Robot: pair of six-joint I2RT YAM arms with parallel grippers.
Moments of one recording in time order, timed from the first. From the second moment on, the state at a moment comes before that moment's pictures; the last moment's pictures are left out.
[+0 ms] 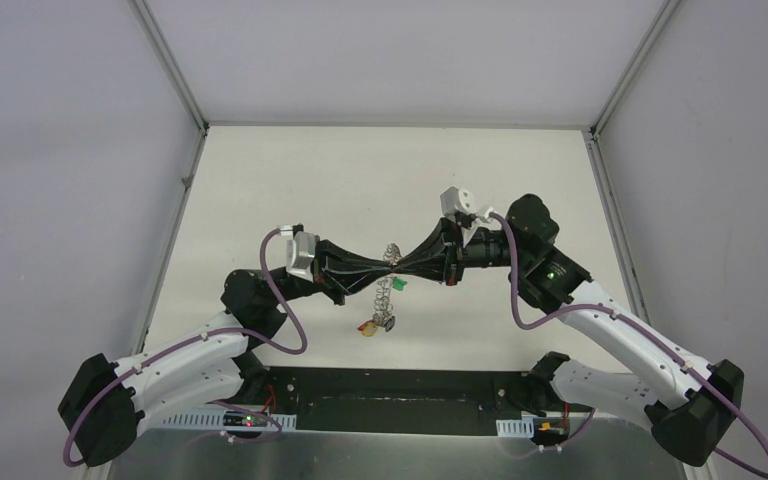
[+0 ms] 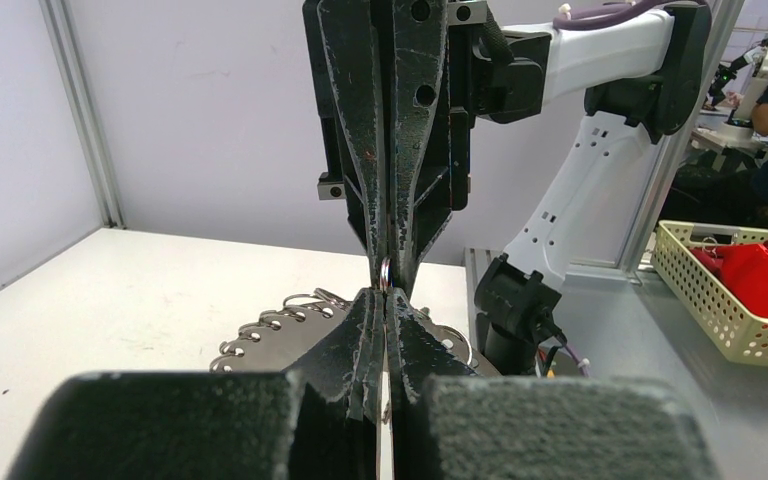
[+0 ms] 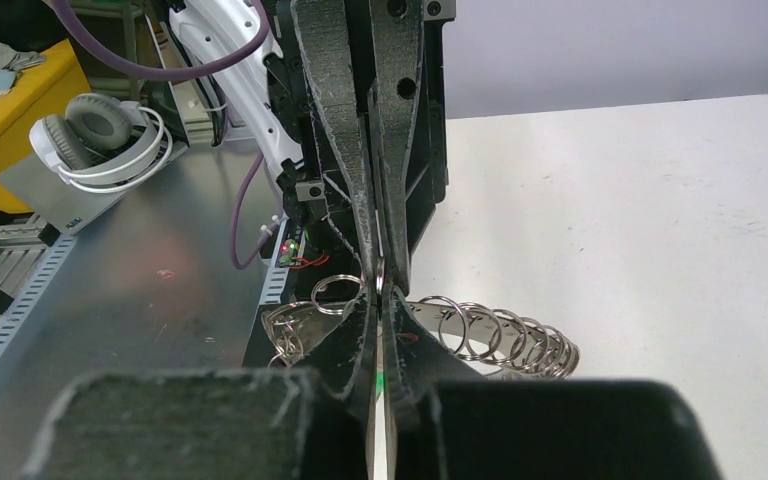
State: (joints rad) left arm -0.79 0.84 0.38 1.07 0.57 -0.32; right arm 0.76 0.98 0.88 0.11 -0.89 0.12
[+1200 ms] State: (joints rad) left arm -0.79 0.90 0.62 0.22 0.75 -0.02; right arm 0.77 1.25 1.25 -0.82 -0.80 -0.19
